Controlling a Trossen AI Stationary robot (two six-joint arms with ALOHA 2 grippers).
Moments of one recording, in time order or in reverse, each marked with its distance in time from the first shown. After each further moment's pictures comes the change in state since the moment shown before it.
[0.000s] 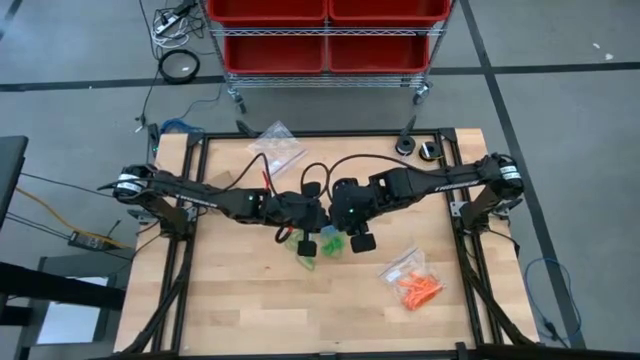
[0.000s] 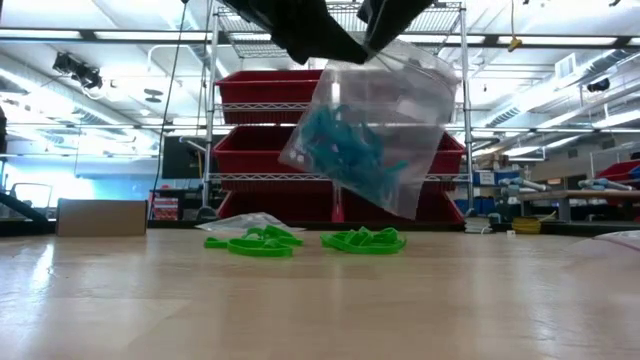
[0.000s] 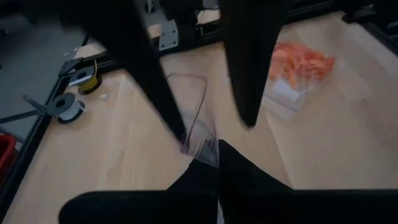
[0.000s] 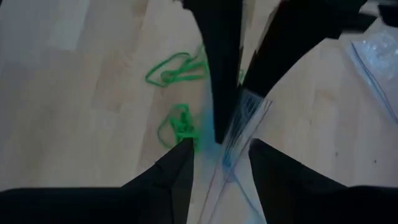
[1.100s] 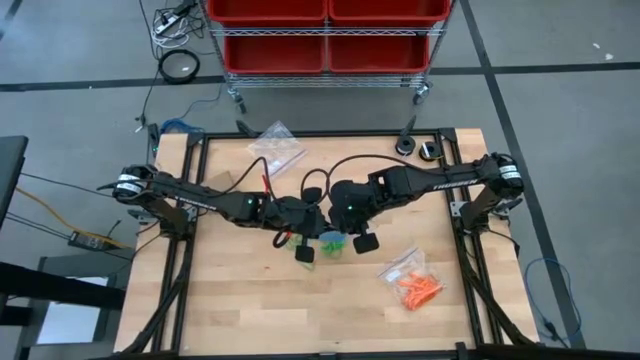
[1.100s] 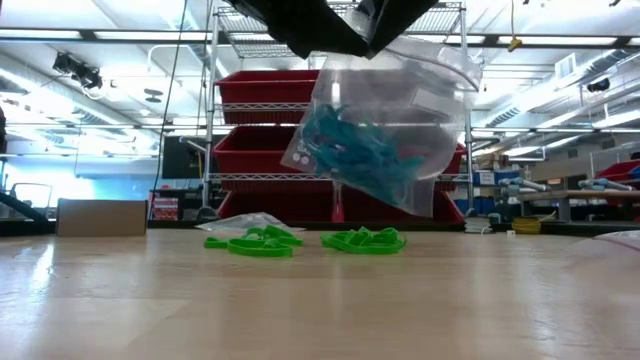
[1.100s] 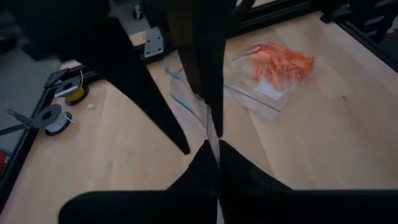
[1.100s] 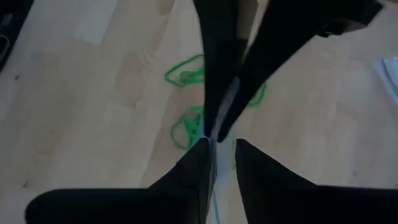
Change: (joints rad) left arm -0.031 0.000 -0.001 0.003 0.018 0.029; right arm -0.023 -0.002 -0.017 0.019 -0.104 -0.091
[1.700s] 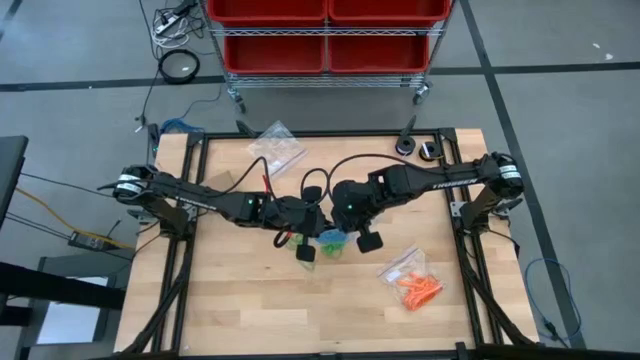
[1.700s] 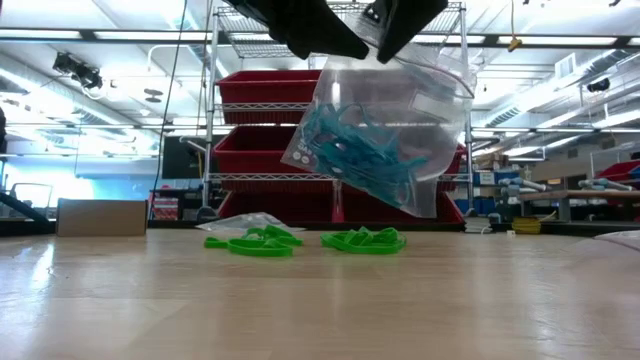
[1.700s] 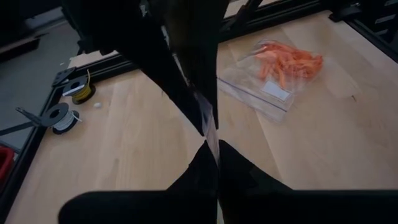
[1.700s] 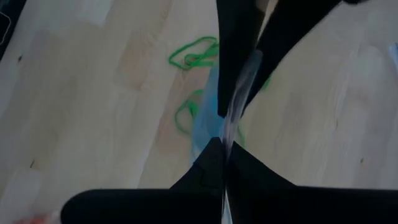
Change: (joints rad) left arm 0.000 0.000 0.000 0.004 -0.019 0.001; right arm -0.008 0.001 0.000 -0.067 -0.015 -0.018
